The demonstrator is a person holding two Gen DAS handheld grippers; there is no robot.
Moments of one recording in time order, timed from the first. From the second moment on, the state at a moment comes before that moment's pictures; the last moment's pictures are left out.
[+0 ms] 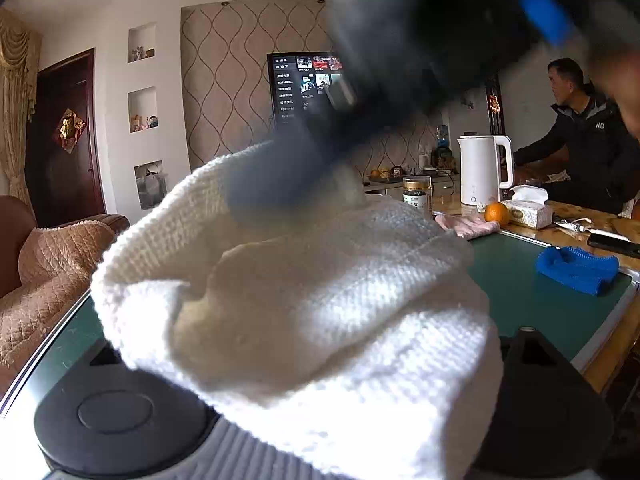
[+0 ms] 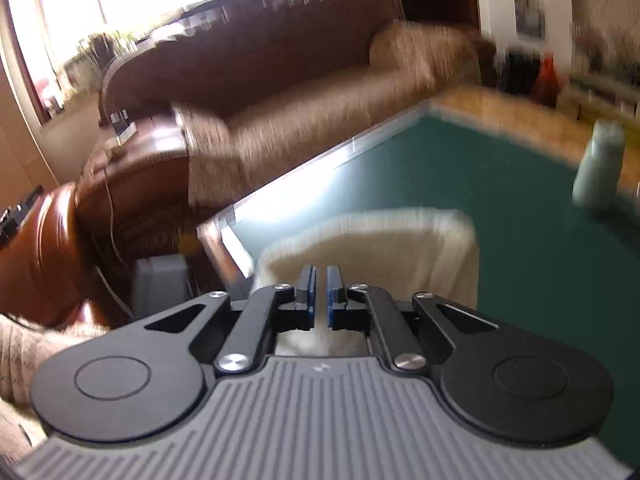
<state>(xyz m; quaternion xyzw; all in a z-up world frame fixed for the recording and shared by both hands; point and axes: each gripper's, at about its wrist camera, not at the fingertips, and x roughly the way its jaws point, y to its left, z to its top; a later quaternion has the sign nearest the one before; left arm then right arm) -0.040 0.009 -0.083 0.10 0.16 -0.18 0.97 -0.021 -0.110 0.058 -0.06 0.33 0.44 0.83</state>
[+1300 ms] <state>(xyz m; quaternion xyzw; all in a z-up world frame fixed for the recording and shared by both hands) -0.035 0.029 -0.083 0.09 0.19 -0.19 0.96 -0.022 -0.098 0.035 -0.13 0.37 0.44 0.81</state>
